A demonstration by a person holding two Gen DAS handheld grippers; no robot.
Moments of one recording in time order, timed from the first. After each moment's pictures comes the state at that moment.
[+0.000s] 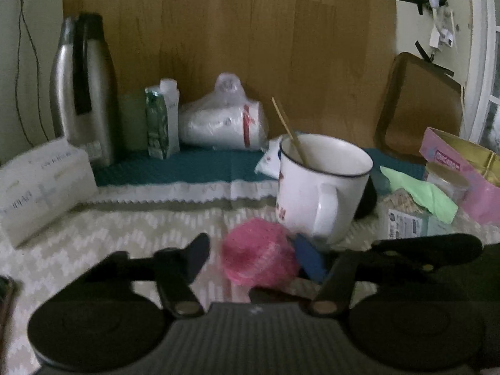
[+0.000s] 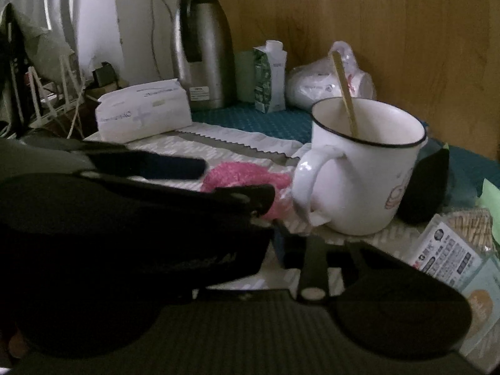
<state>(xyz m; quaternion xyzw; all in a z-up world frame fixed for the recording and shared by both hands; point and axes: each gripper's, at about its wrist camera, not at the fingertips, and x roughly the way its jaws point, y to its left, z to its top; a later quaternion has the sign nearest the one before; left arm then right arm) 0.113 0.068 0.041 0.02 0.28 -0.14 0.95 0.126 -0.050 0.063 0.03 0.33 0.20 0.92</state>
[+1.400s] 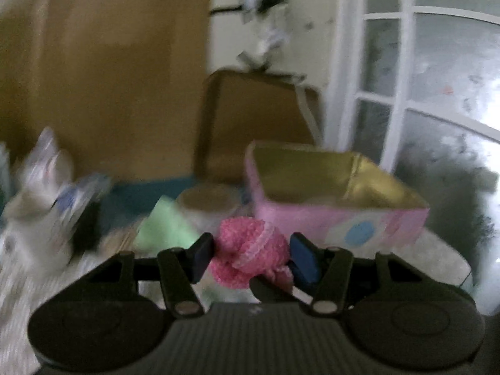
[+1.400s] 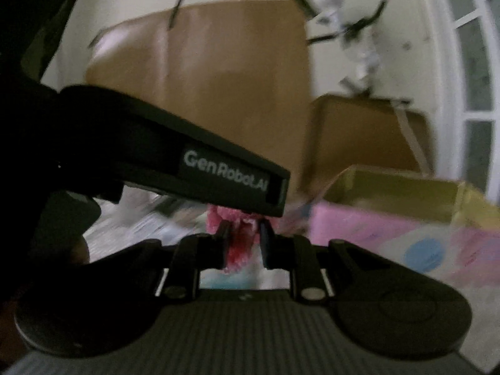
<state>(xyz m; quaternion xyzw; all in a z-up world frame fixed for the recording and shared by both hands) 0.002 -0.175 0.074 0.02 0.24 -0.29 0.93 -0.040 -0.255 0.064 0.02 0.12 -0.04 0.99</state>
